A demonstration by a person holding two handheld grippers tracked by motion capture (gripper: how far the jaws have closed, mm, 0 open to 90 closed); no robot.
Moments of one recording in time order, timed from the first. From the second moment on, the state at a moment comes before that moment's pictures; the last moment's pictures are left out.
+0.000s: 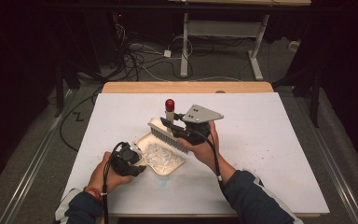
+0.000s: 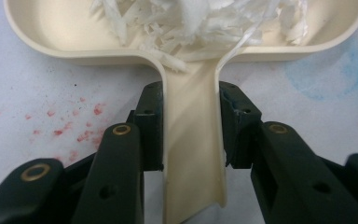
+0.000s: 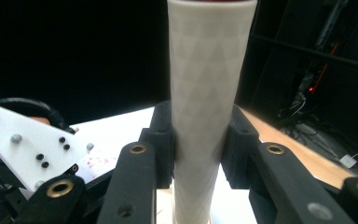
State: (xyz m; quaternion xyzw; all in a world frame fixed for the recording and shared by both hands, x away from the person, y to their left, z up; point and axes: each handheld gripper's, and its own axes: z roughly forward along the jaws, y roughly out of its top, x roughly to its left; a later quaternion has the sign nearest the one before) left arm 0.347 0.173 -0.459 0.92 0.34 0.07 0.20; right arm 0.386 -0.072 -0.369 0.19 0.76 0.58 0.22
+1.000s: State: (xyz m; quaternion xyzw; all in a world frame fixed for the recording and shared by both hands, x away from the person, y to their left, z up) left arm 0.335 0.172 -0.460 0.92 0.34 0.09 0.19; right arm 0.351 -0.128 -0.384 0.23 0.80 0.50 0.24
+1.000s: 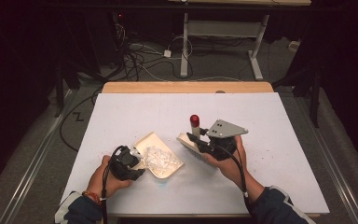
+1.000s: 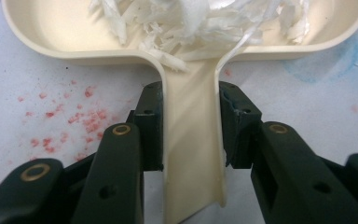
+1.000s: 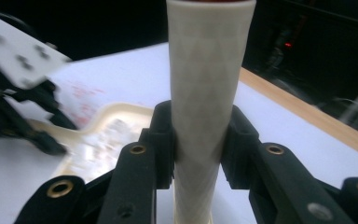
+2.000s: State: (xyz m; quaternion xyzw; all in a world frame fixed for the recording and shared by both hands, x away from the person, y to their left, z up) left arm 0.334 0.170 -0.457 0.92 0.34 0.09 0.19; right arm 0.345 -0.144 -0.378 0.22 0.82 0.48 0.24
